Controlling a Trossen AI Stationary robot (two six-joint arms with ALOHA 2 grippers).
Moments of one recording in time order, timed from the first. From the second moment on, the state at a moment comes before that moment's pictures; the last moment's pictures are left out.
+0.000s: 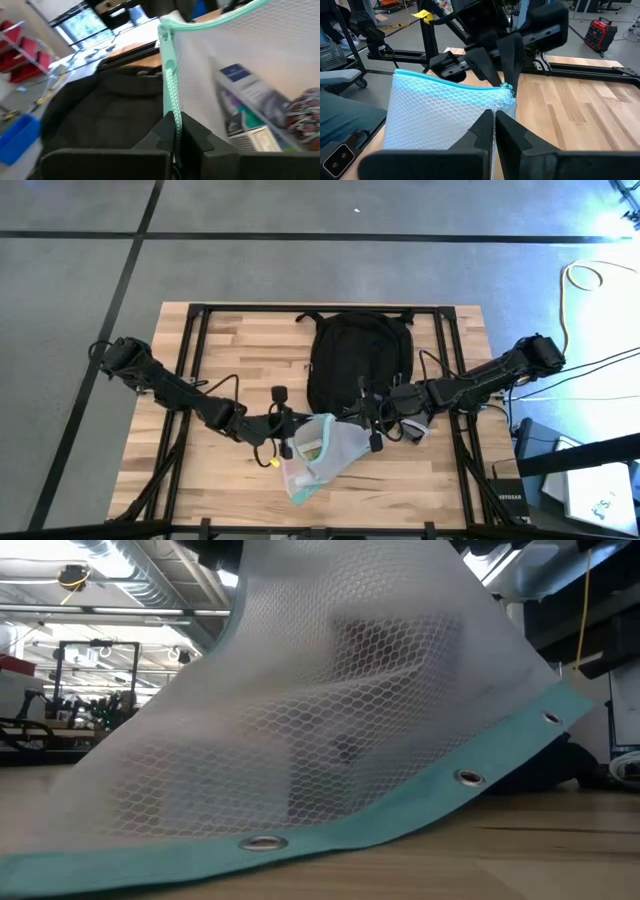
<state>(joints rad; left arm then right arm) -0.46 1.51 0.87 0.24 -0.76 0.18 0.31 1.31 0.72 0.34 0.12 0.05</state>
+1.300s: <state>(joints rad) -0.58 1.51 0.87 0.25 -1.22 0.22 0.24 1.47 0.81 0.34 0.18 0.17</state>
